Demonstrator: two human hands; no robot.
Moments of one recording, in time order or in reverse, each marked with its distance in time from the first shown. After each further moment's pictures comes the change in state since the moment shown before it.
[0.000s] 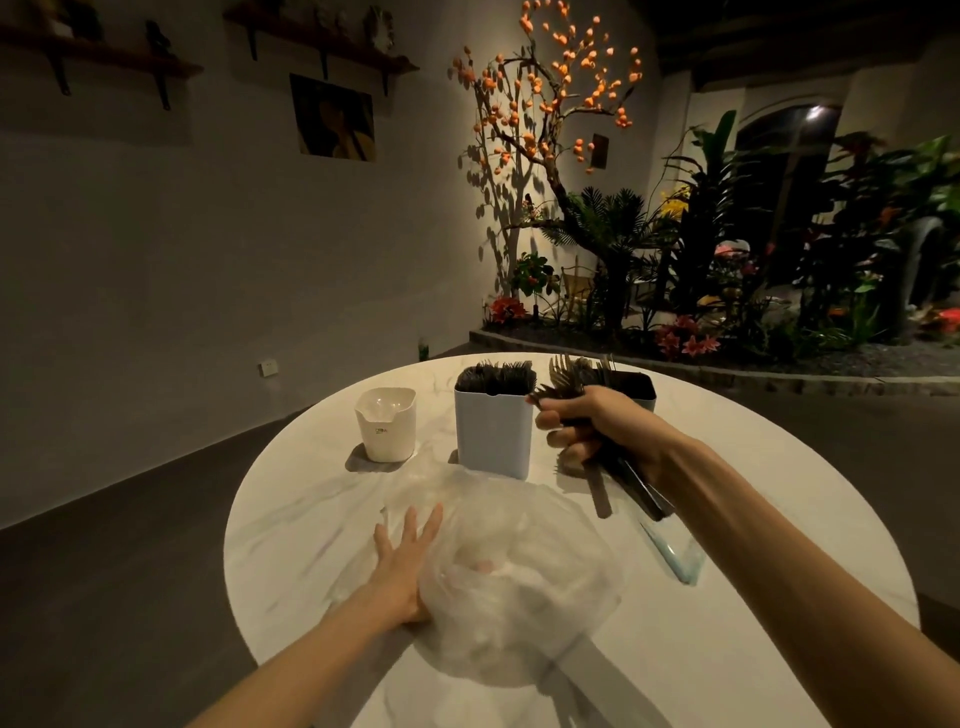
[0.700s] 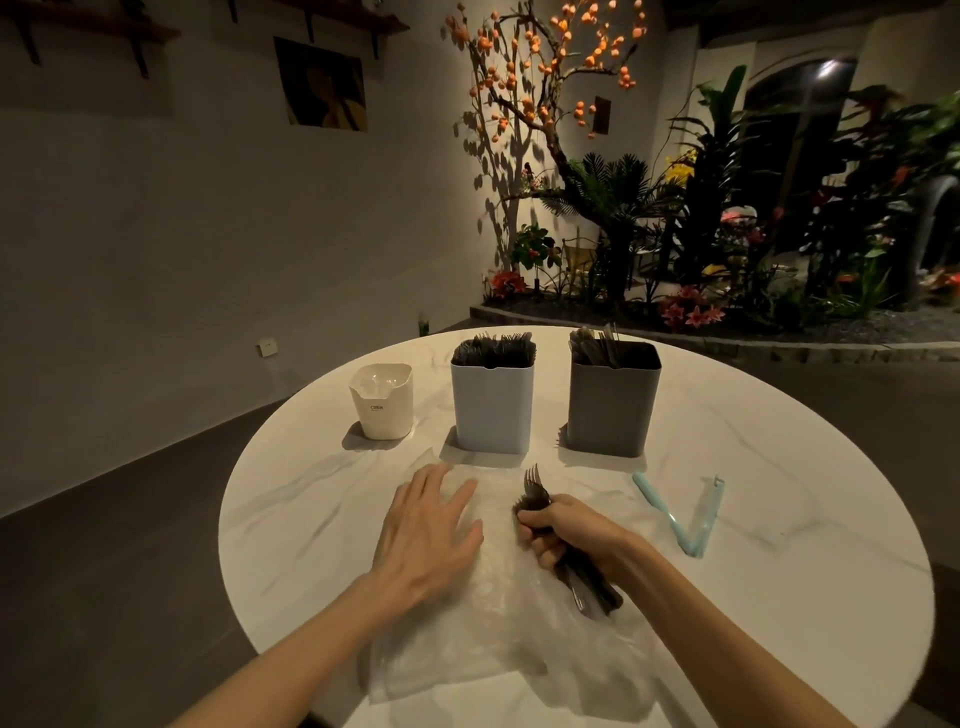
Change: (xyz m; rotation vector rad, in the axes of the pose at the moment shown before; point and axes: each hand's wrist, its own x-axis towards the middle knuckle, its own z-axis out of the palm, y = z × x) left_hand -0.032 0.031 -0.028 -0.053 0.444 0.072; right_hand 0.049 0.149 -0.020 -0.052 0.094 0.291
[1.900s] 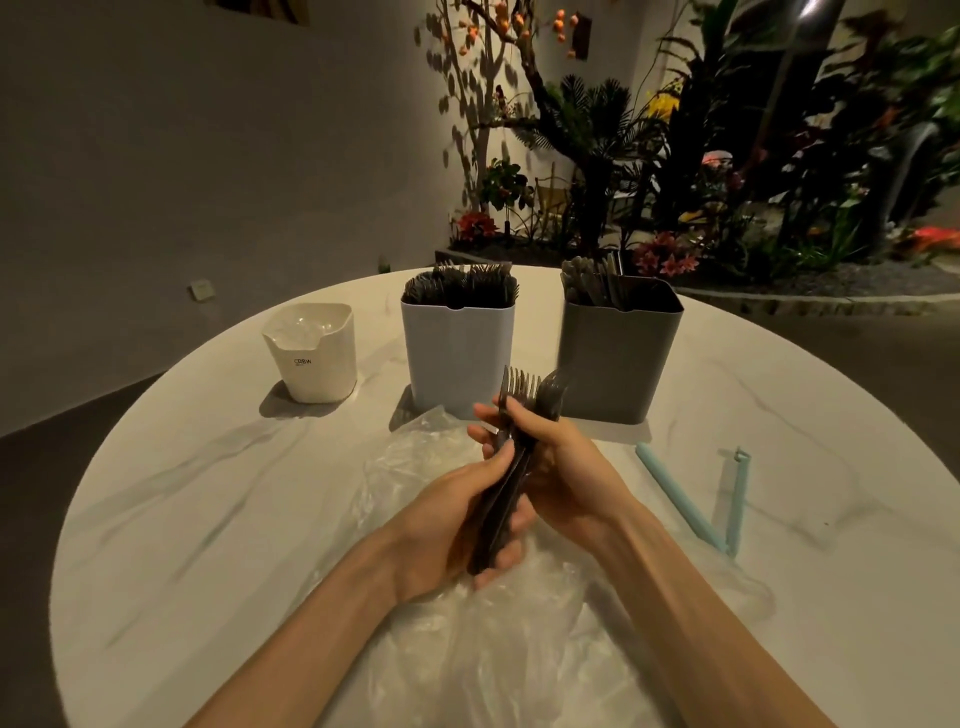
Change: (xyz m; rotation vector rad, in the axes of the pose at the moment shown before) left_hand 0.054 0.045 0.026 -1.736 -0.776 -0.172; right_hand 0.035 -0.021 -0.009 0.529 0.006 -0.376
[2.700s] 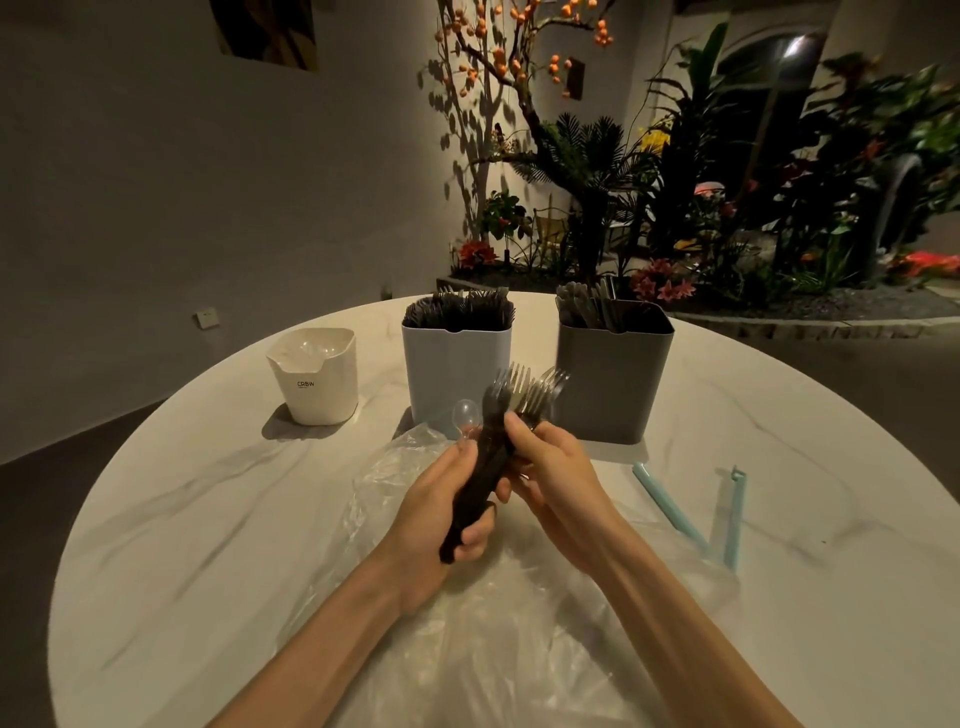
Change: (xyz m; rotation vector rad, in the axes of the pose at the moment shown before) left_hand 0.002 0.000 -0.006 -0.016 0.267 0.277; right_hand -0.003 0.004 0.004 -0.333 0.051 -0.220
